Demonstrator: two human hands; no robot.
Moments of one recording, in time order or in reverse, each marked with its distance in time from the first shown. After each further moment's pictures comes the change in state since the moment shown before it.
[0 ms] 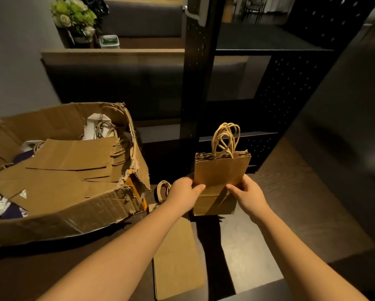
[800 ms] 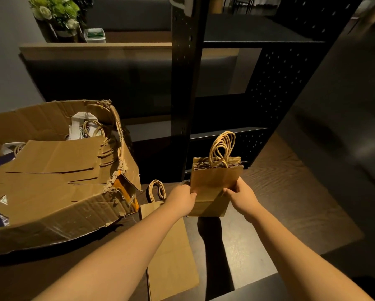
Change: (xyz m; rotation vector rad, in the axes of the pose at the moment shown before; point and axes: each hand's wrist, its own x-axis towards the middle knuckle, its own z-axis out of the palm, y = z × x) left_hand 0.016 -0.016 0.036 0.325 -0.098 -0.029; right_hand 0.010 0.024 0.000 -0.065 -0.054 0.071
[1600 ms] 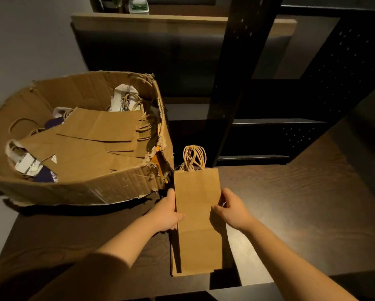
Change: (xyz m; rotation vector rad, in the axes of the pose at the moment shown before) left_hand -0.050 -0.130 0.008 -0.384 -0.238 -0.157; right_hand -0.013 0.019 0.096 -0.266 -0.322 -0.096
